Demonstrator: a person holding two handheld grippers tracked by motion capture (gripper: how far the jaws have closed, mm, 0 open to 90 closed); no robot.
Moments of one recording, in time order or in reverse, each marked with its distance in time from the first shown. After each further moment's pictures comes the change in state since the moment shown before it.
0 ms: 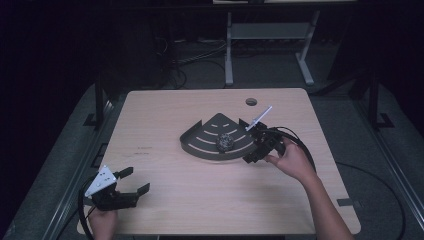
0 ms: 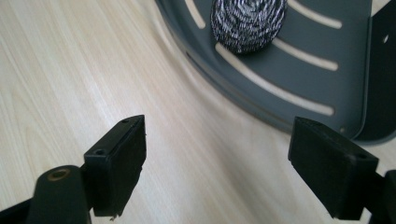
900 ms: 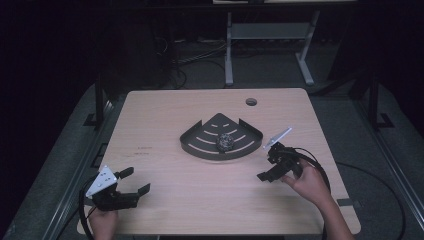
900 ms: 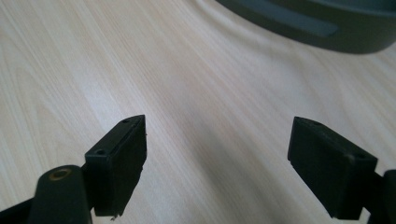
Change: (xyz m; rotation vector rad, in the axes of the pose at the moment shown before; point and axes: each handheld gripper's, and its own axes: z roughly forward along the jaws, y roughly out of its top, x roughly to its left) left arm -0.001 0.000 0.001 0.008 0.002 0.008; right arm 0.010 -0.071 0.003 -0.018 -0.001 0.060
